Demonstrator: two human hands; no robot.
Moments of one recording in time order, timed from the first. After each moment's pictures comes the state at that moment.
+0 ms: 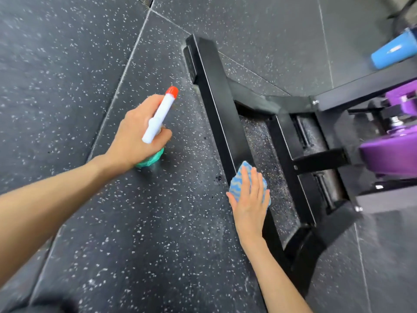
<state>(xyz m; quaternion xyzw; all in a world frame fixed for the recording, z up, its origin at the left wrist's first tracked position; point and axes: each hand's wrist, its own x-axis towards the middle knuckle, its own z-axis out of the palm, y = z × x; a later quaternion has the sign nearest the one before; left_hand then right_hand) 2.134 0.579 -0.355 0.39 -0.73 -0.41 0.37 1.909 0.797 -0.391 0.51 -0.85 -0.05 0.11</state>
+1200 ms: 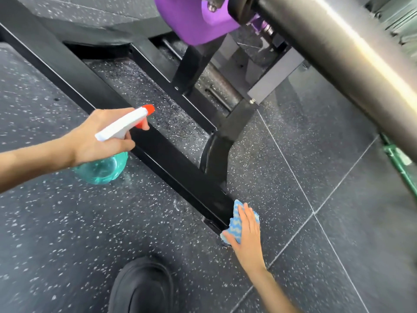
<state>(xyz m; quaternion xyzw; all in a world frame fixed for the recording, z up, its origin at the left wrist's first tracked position) 2.016 0.725 -0.288 0.08 -0.84 -0.52 0.10 1.937 1.165 -0.375 0.24 -0.97 0.07 -0.06</state>
